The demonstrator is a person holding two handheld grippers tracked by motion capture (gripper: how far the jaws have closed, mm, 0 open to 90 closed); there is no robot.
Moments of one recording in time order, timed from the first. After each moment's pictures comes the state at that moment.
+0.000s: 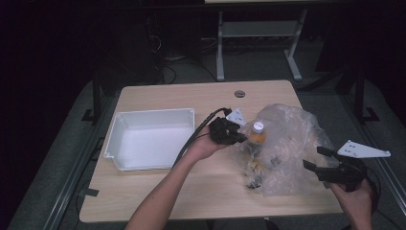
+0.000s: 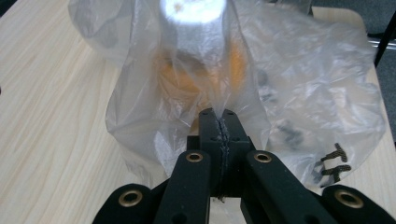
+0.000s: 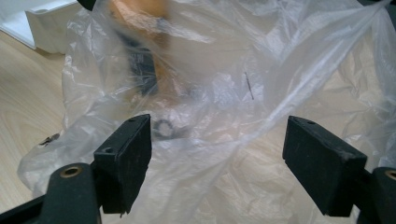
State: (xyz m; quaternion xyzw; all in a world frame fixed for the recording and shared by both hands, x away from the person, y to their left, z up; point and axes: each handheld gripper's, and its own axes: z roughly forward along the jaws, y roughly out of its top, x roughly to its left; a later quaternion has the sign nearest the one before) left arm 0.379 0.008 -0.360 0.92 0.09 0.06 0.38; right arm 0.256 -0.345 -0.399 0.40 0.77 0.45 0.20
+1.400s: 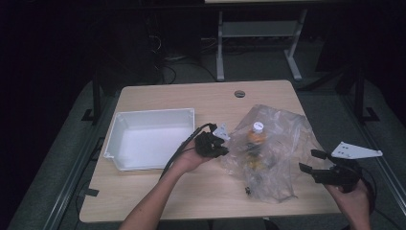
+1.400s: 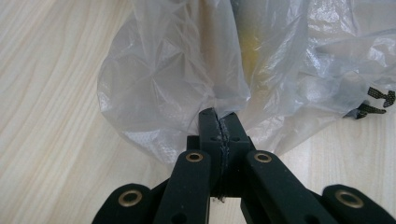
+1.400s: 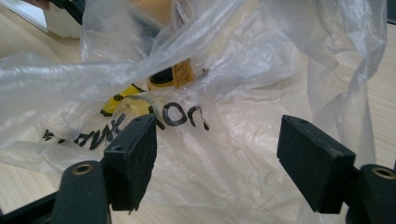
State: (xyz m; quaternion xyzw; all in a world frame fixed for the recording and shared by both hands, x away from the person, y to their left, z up) left arm 0.368 0.048 -0.406 0.94 0.12 0.06 0.32; right arm 0.257 -0.335 -0.403 0.38 0.79 0.44 0.19
